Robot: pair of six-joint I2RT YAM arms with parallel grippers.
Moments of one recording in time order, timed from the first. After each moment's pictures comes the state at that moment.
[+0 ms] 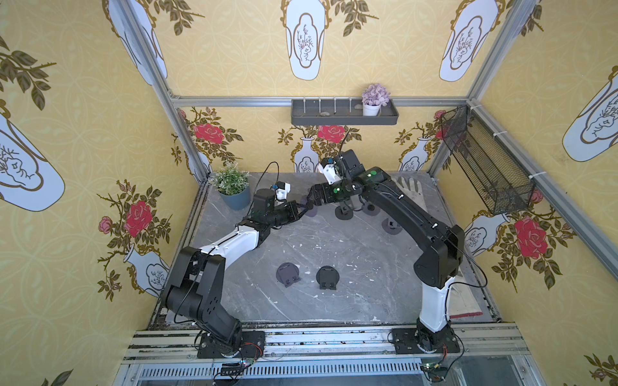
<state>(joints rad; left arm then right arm) -0.34 1.60 0.95 0.21 0.63 -0.68 0.69 1.97 2.01 -0.90 -0.30 0.27</state>
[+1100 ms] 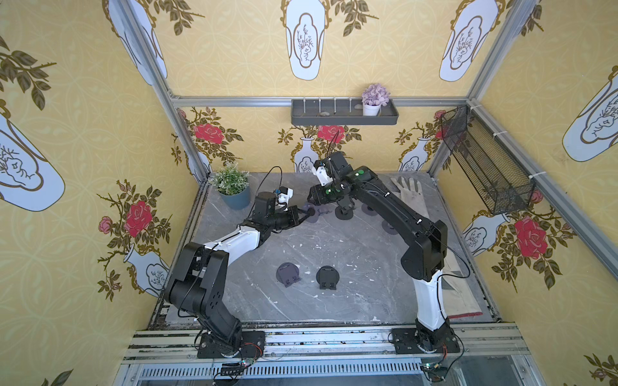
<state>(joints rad) -0.31 1.64 0.89 0.28 0.72 -0.72 0.74 2.05 2.10 -0.93 -0.15 0.25</state>
